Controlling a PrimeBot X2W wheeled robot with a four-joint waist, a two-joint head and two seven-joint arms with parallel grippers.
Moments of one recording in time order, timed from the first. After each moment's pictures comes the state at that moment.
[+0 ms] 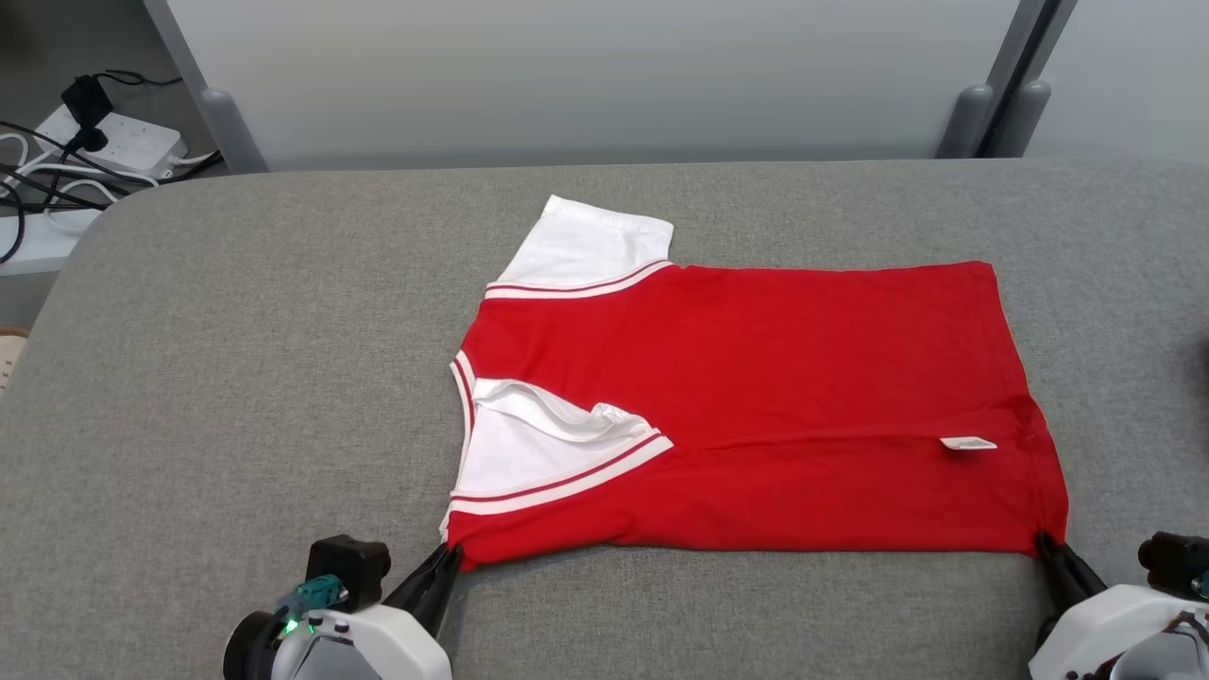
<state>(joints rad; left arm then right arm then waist) -0.13 0.22 -0.44 0.36 -0.50 0.01 0.04 -0.28 -0.33 0.36 0.84 0.72 0.13 -0.25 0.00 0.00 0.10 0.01</state>
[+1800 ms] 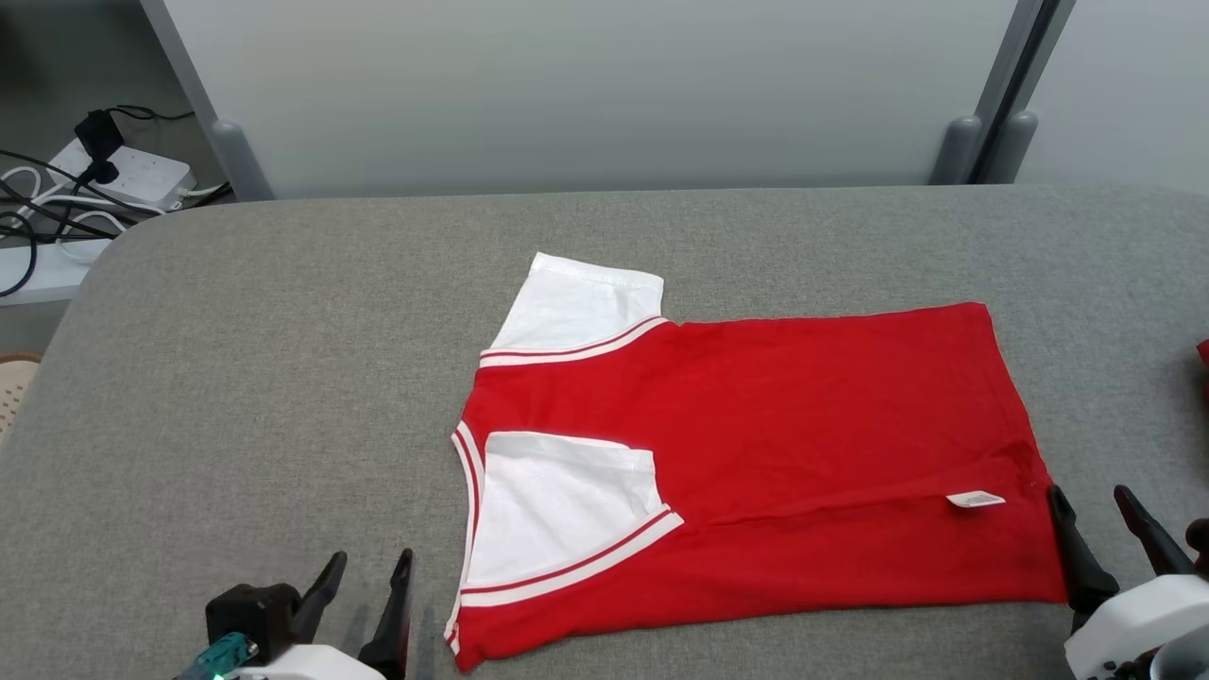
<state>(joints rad) 0.05 0.27 -0.35 0.13 -0.57 0.16 0.00 -0.15 -0.36 0.19 0.58 0.54 0.13 -0.24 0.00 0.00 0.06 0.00</state>
